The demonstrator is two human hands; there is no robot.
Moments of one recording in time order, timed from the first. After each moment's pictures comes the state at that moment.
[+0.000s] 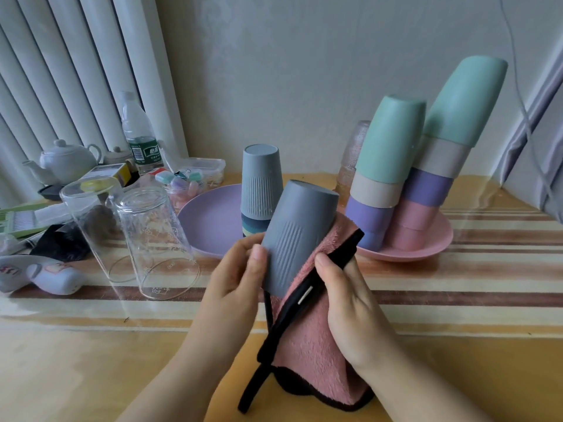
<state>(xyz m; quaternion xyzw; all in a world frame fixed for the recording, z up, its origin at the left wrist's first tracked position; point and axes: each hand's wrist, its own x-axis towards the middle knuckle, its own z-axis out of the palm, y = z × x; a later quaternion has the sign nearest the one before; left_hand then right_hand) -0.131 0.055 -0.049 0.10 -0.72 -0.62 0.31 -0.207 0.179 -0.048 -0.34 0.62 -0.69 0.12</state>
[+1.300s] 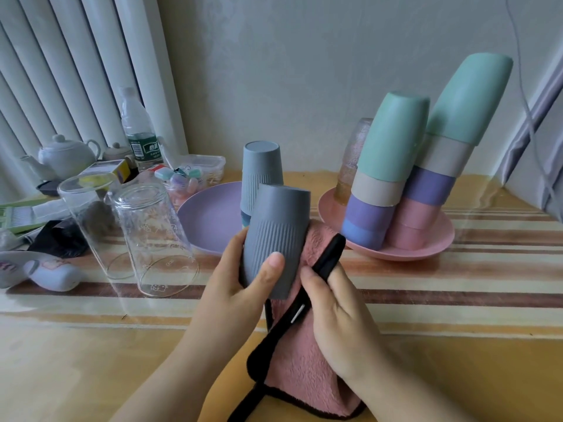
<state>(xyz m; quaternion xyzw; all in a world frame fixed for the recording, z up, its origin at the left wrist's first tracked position) -0.129 0.054 -0.048 0.13 -0.75 -0.57 0.31 -0.198 0.172 -0.055 -0.36 0.66 -0.66 0.08</state>
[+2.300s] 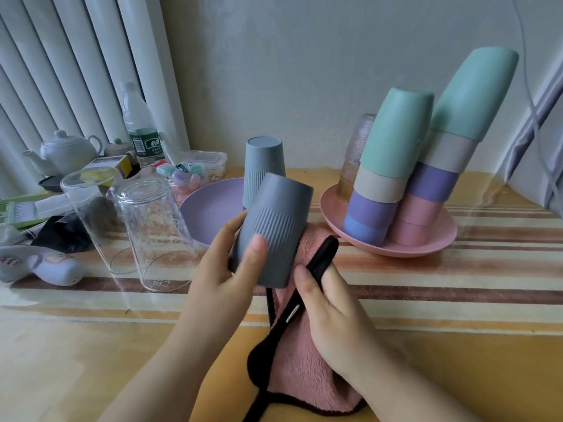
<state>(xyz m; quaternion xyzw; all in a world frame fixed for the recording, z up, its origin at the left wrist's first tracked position) -0.127 0.045 -0.043 0.12 -0.74 -0.56 0.35 -0.194 0.172 -0.057 -0.37 0.67 -0.63 0.13</state>
